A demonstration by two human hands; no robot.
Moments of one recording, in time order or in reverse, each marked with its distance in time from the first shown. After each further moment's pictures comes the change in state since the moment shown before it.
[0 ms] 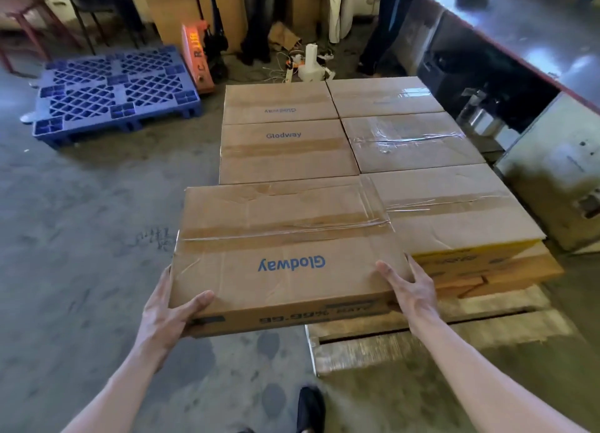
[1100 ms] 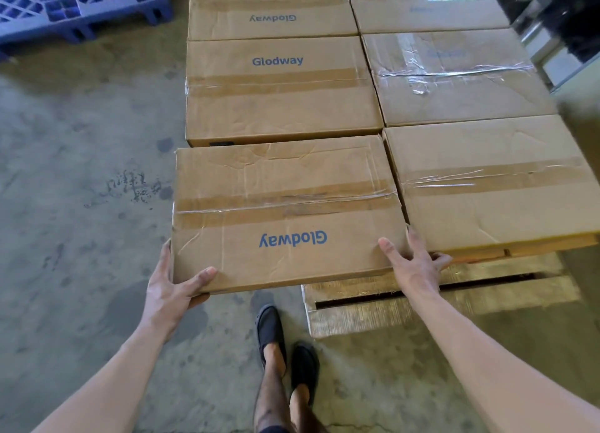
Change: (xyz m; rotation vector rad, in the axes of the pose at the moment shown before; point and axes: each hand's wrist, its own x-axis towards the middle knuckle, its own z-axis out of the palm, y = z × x) left_hand 0.127 -0.070 0.072 -0.221 -0.033 -0.268; right_hand 0.135 0.042 0.055 -0.441 0.027 0.258
